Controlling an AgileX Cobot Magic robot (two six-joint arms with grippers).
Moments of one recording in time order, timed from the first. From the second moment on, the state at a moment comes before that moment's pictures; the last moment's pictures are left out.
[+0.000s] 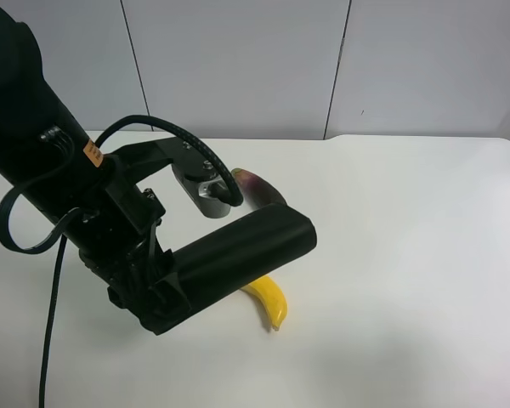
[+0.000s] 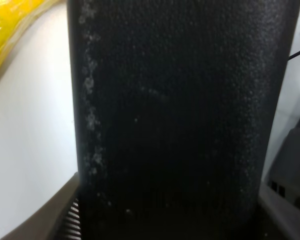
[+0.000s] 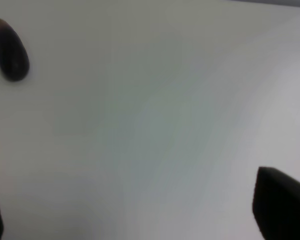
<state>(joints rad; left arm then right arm) -0.73 1.46 -0.93 -0.38 0.86 0.50 0.11 0.00 -0.51 0.06 1.06 -0.10</state>
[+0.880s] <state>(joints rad) -0.73 1.46 -0.99 -0.31 0.81 0.61 0.11 0.00 -0.51 0.10 1.06 -0.09</state>
